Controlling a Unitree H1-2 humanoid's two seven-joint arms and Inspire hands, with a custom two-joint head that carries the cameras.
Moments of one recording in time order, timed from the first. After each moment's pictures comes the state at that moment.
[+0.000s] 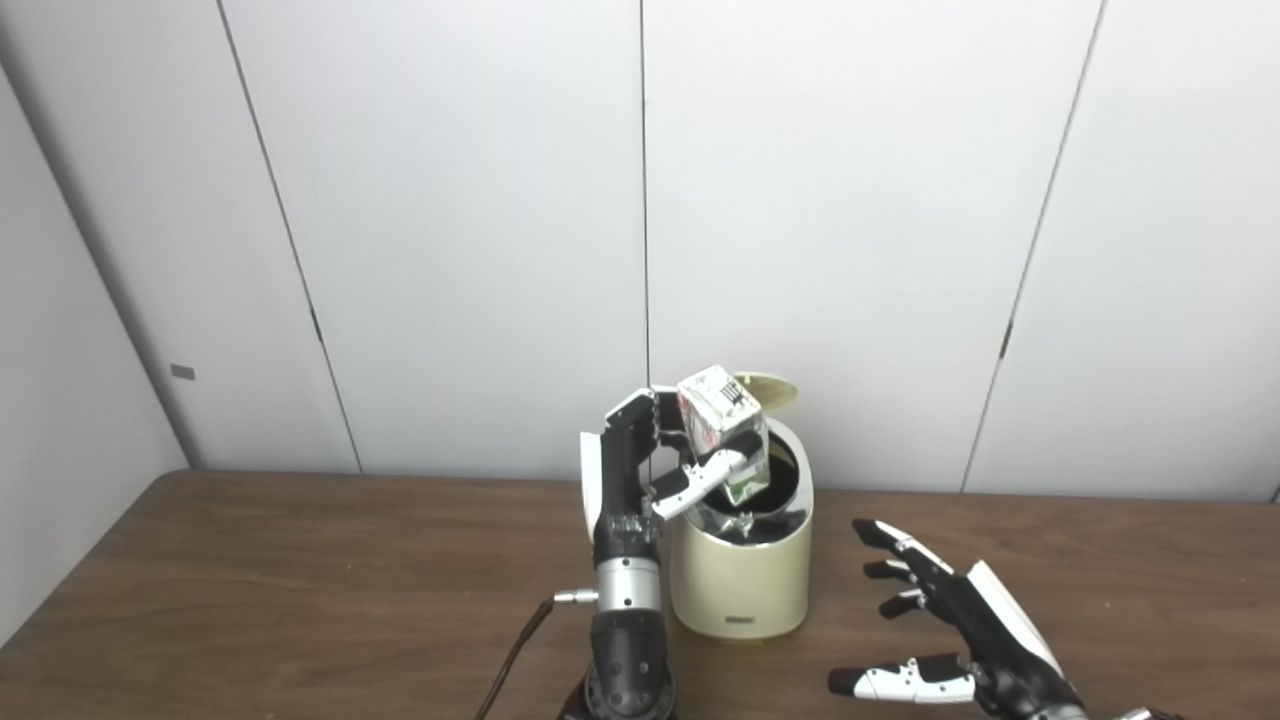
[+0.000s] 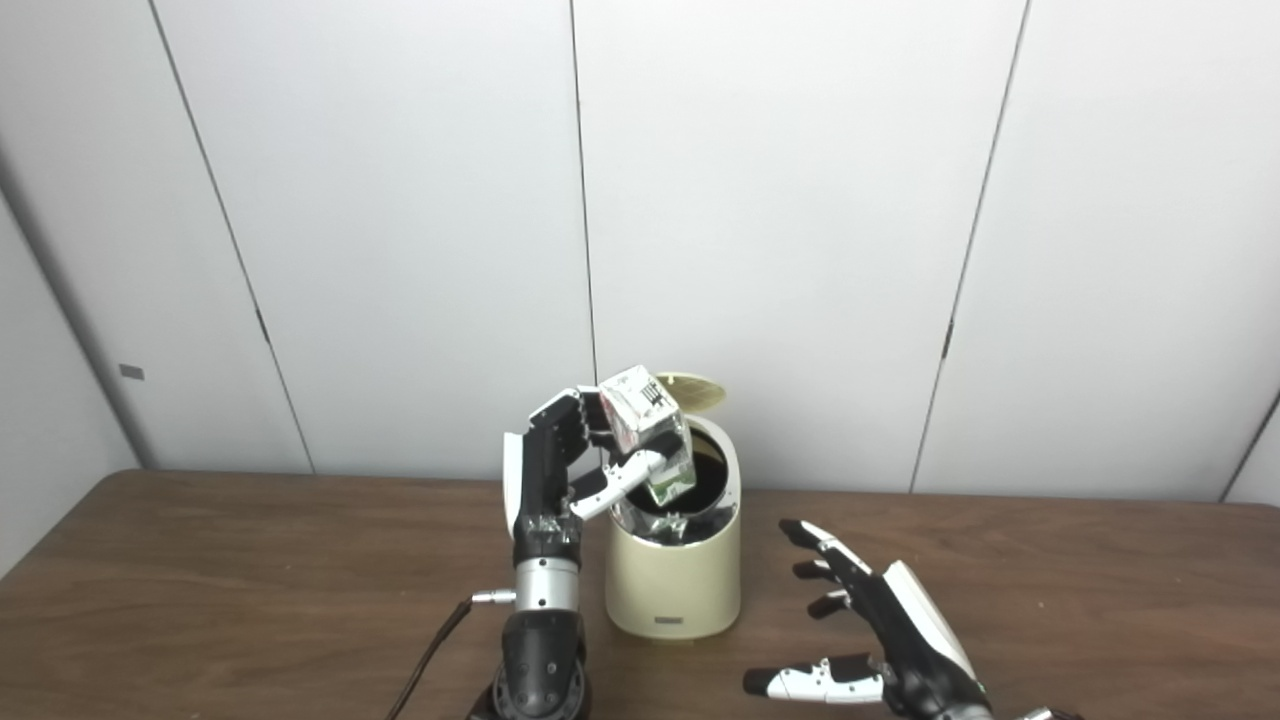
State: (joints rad) left arm -0.65 -0.16 -0.09 0.60 0.19 -0.46 0.48; right arm -0.23 -0.24 0.09 -0.13 -0.35 0.11 0.16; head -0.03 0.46
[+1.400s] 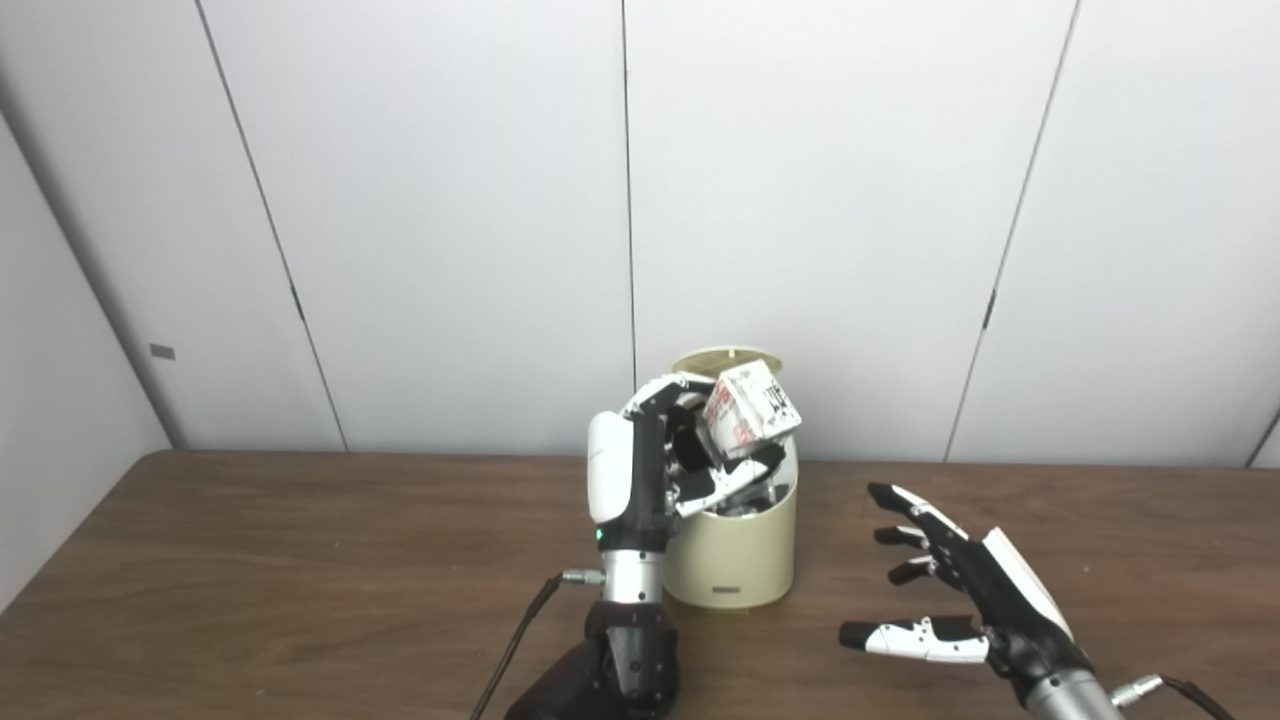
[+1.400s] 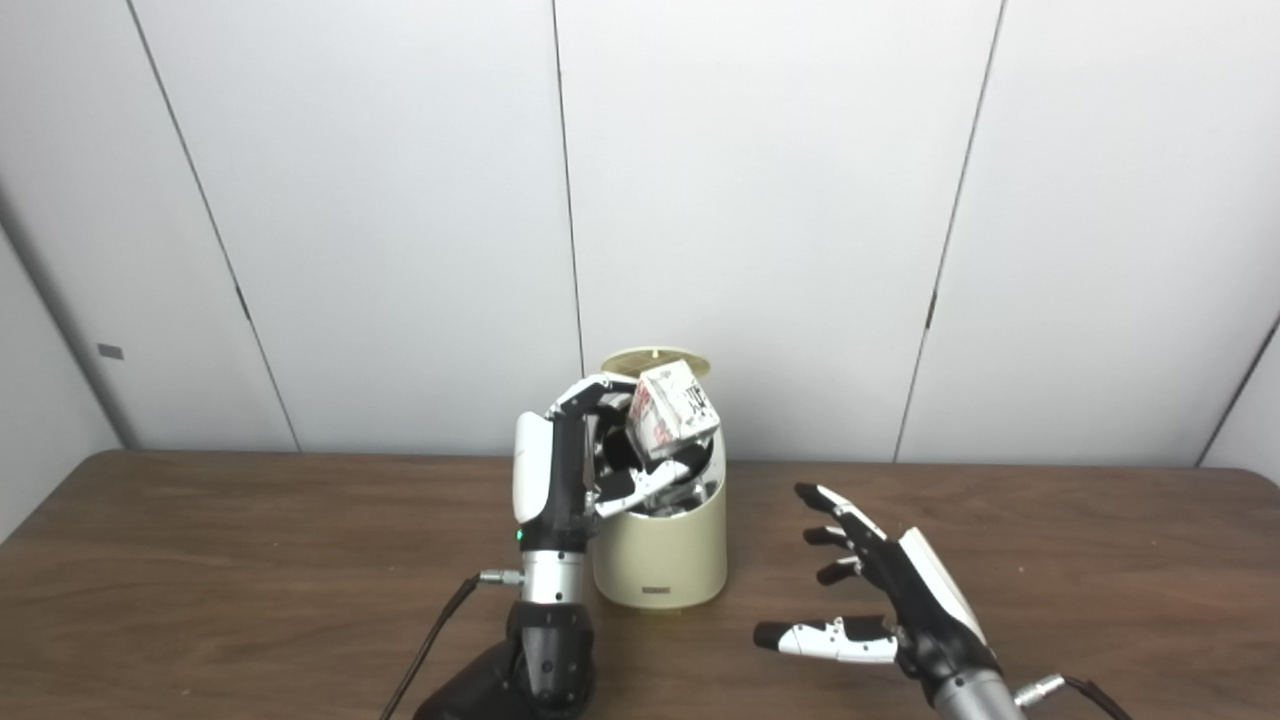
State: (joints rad) left arm -0.77 -0.01 -0.55 0.87 0.37 -0.49 0.96; right arm -0.22 -0.25 0.05 -0.15 -0.31 0.13 0.16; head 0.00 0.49
